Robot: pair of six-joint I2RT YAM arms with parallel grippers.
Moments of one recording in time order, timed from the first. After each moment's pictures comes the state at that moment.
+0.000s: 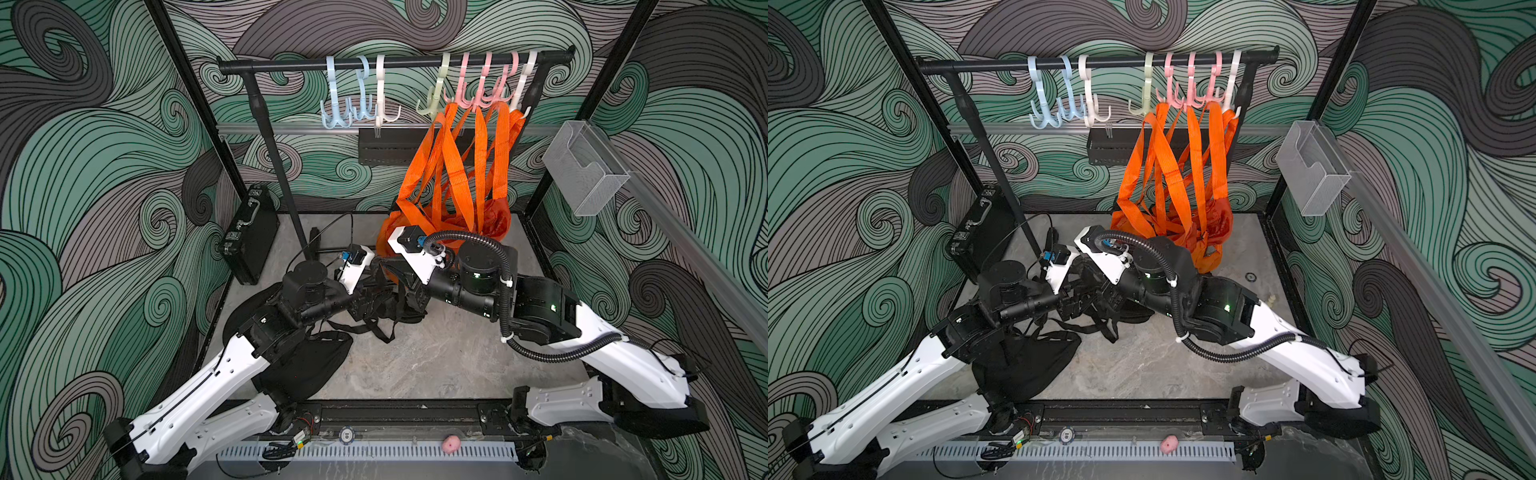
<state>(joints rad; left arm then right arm) -0.73 0.90 0.99 -0.34 0.23 -0.11 1.16 1.29 1.67 -0.64 0.15 -0.12</state>
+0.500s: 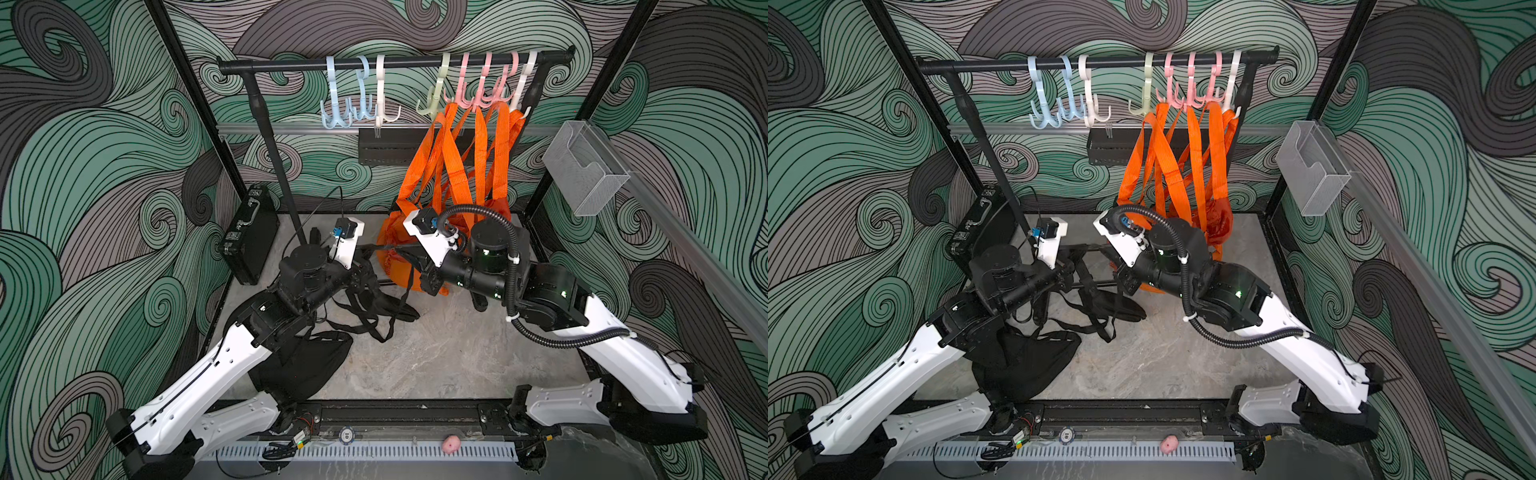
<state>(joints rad) -0.72 1.01 1.22 -0.32 -0.12 -0.08 0.98 1.31 1.79 -0.73 0.04 -0.12</state>
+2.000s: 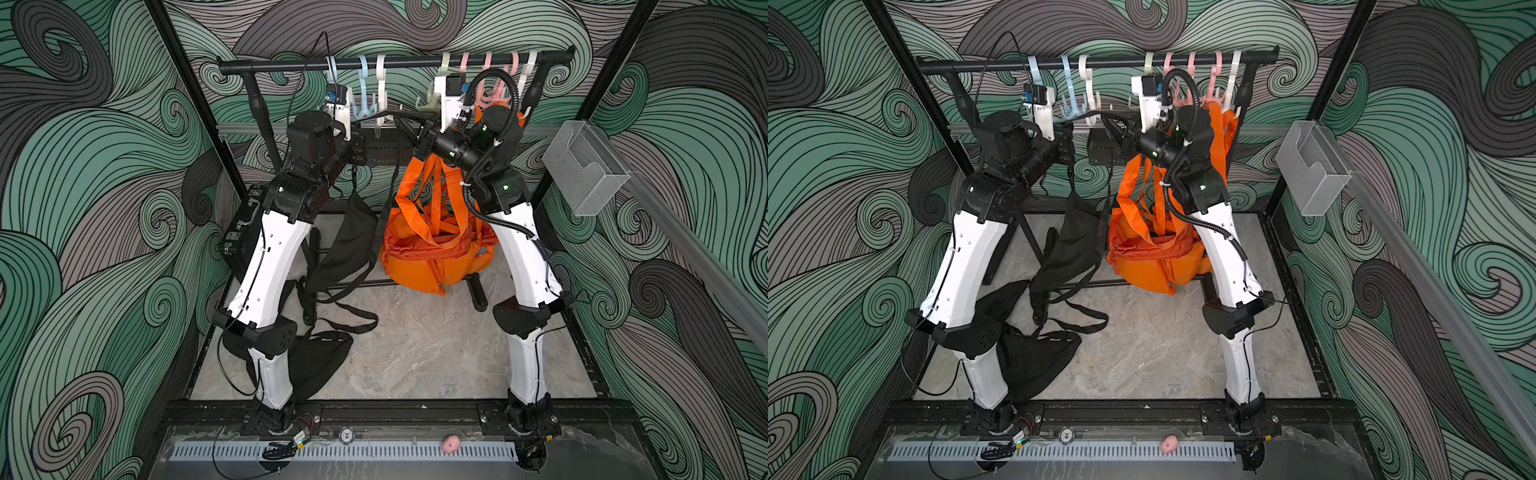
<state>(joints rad) -0.43 1.88 2.55 -0.67 -0.15 -0.03 0.48 2.12 2.80 -0.39 -0.52 0.26</state>
